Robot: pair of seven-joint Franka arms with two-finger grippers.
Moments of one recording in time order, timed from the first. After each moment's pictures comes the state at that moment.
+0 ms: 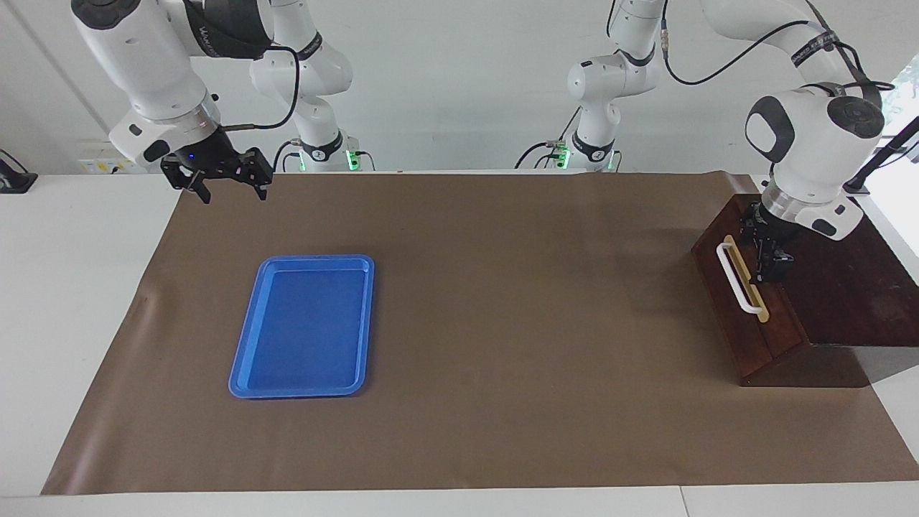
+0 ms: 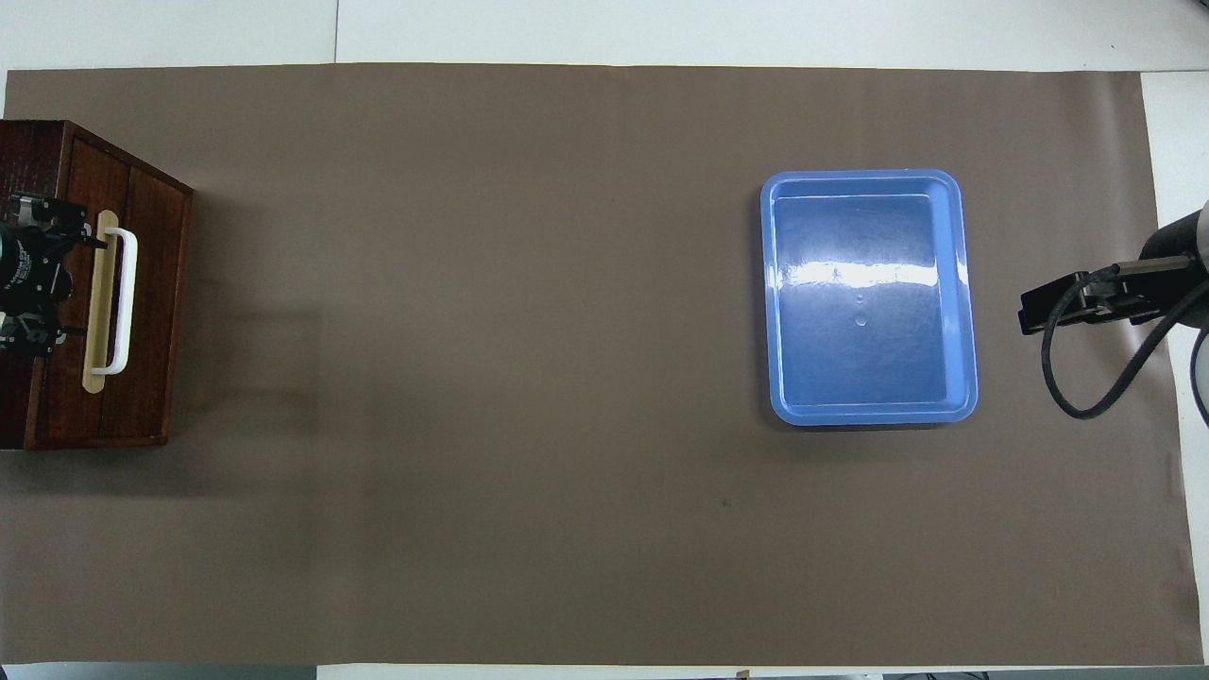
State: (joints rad) left arm 0.12 0.06 -0.05 -1.85 0.11 1.96 -1.24; right arm 0.07 -0.02 -0.06 -1.65 -0.02 1.53 -0.05
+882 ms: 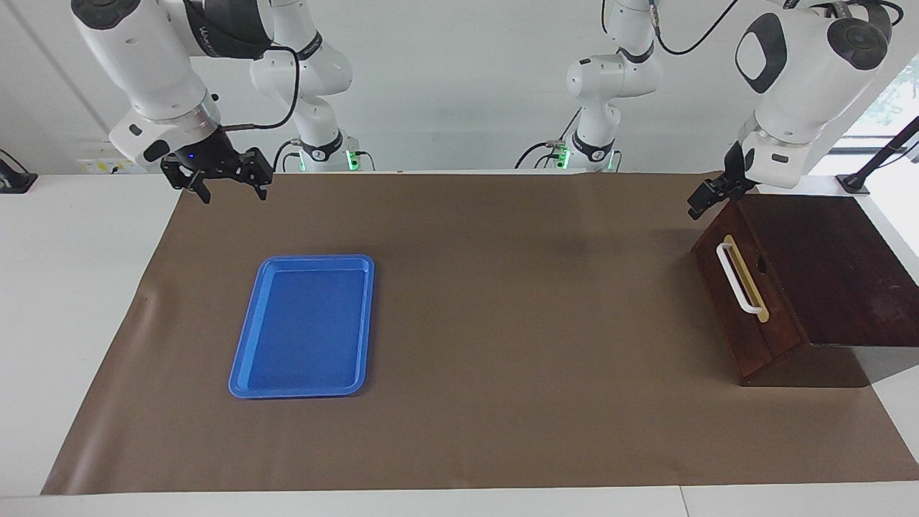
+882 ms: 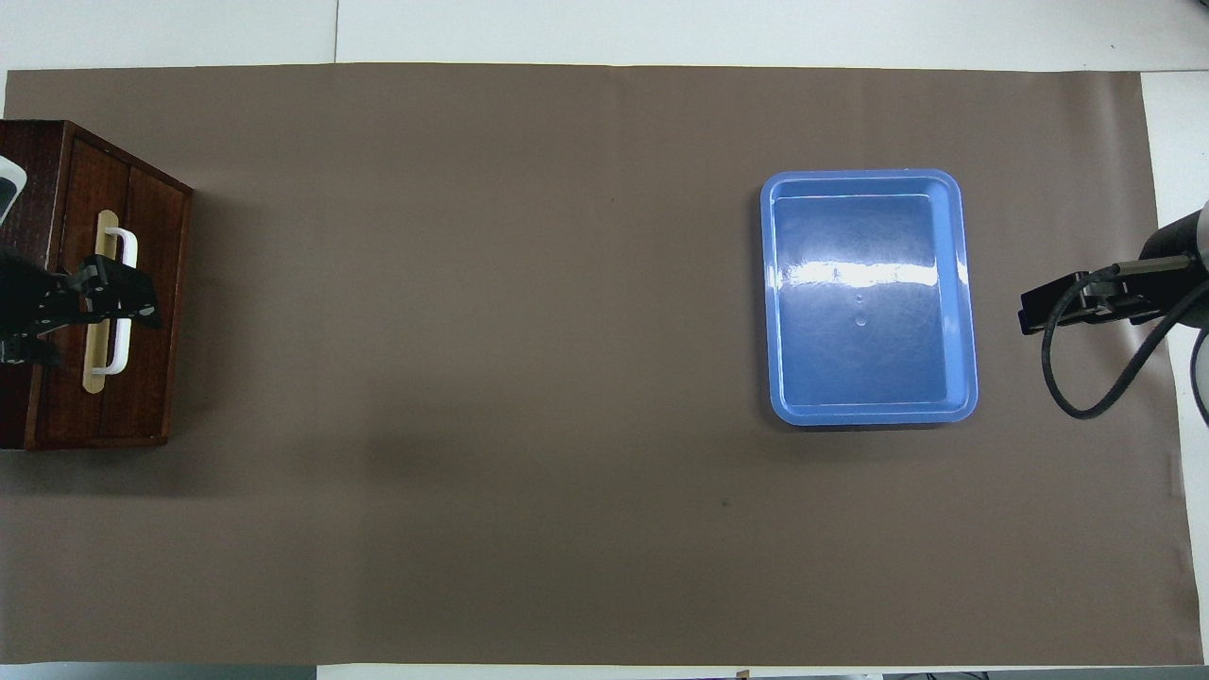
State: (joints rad) left arm 0.03 -0.03 -0.06 -1.73 0.01 1.57 -0.31; right arm 0.07 -0.02 -0.06 -1.65 -0.02 1.53 -0.05
